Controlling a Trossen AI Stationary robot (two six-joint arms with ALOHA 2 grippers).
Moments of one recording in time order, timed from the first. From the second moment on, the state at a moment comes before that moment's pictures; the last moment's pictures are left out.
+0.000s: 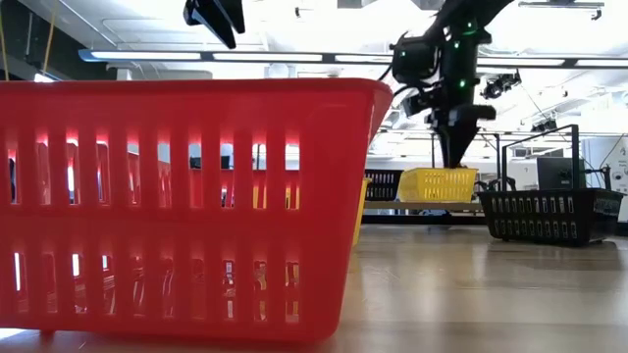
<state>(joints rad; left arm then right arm) 0.26 1.50 1.71 -1.33 -0.14 -0.35 -0.52 1.53 1.18 -1.07 0.17 -0.47</state>
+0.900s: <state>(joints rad) -0.07 1.50 1.50 -1.33 -0.06 -1.03 -0.02 1.52 1.49 -1.29 -0.08 0.39</state>
